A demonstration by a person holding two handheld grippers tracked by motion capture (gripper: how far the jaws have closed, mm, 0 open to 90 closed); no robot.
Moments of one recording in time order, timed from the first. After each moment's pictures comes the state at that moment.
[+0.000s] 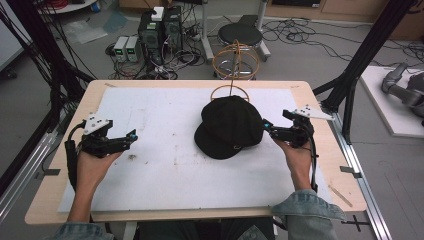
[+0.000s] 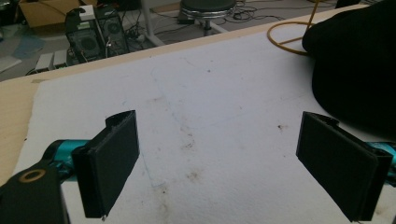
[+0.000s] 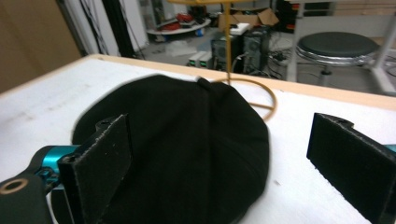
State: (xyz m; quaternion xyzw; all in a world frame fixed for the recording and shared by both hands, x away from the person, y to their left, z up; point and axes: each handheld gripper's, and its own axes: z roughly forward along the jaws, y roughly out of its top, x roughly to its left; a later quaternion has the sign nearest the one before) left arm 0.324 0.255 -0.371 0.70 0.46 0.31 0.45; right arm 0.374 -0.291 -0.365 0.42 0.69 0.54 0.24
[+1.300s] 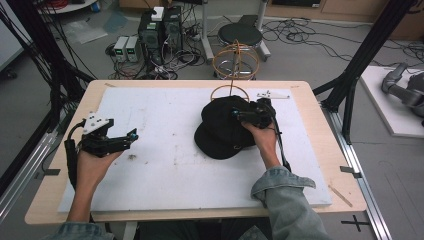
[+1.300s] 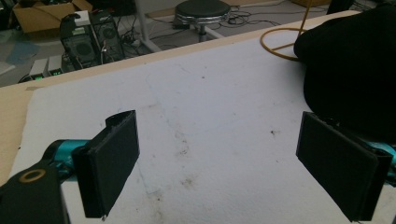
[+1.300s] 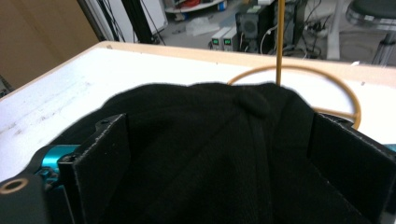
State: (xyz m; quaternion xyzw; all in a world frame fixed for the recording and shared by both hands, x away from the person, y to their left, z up) left arm 0.324 0.254 -0.367 0.70 0.45 0.31 0.46; right arm 0.467 -0.220 -0.402 0.43 0.71 0.53 0.16
